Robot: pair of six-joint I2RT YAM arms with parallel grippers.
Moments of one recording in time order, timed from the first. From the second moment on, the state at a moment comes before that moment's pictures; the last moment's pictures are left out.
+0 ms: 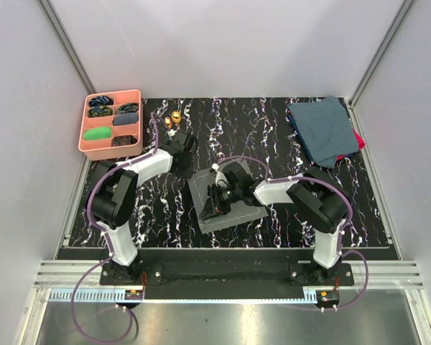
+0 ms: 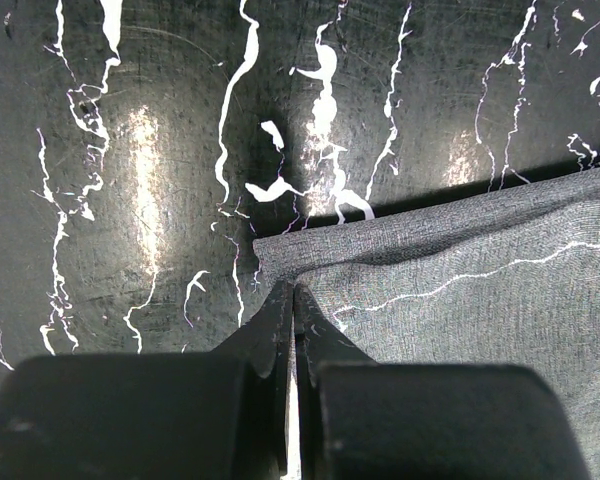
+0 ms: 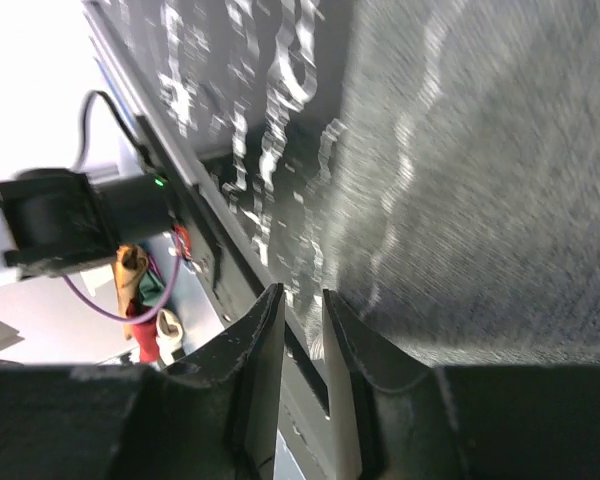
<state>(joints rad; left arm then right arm) -0.44 1.82 1.17 -0.45 -0.11 -0.54 0.79 1.89 0.93 0.21 -0.68 0.83</state>
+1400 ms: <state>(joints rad) -0.44 1.86 1.20 -0.44 -0.12 -0.53 0.87 1.77 0.94 0.15 -0.64 0.84</state>
